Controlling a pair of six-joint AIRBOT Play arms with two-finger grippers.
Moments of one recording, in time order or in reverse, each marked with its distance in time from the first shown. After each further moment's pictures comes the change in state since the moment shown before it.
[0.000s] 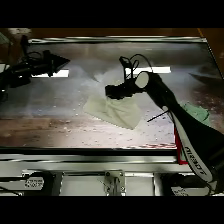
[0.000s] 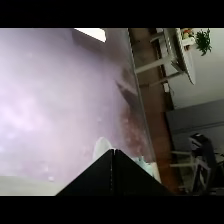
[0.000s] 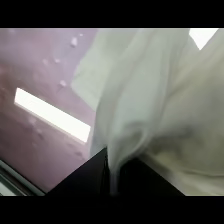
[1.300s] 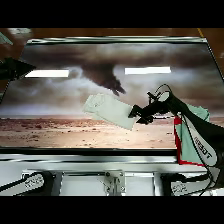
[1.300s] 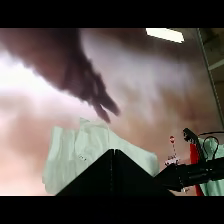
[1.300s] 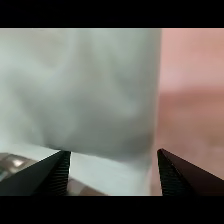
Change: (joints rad) left arm 0.267 0.196 -0.002 0.270 -0.219 0.010; right arm -0.338 -0.045 -0.432 0.181 0.134 -0.008
